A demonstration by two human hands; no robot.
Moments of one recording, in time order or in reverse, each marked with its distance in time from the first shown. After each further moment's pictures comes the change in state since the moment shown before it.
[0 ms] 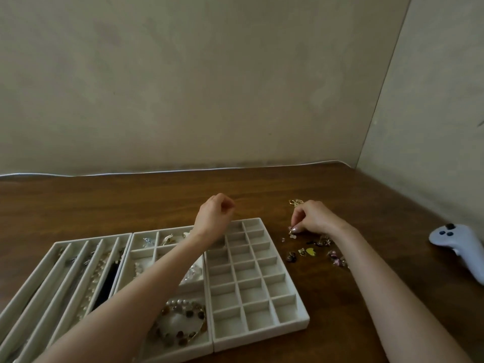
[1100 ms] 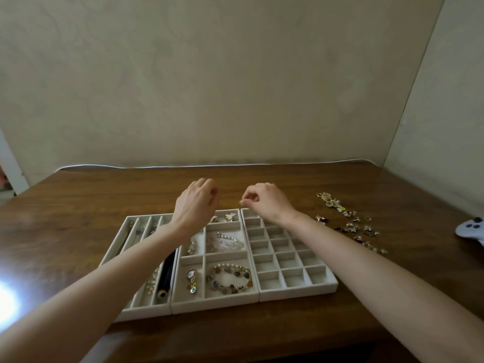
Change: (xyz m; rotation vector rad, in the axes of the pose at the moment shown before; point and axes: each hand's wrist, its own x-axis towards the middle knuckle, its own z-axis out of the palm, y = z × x) left_hand -0.054 -0.031 -0.101 0.488 0.245 0.224; right_hand -0.027 -0.144 0.064 0.003 0.263 -0.518
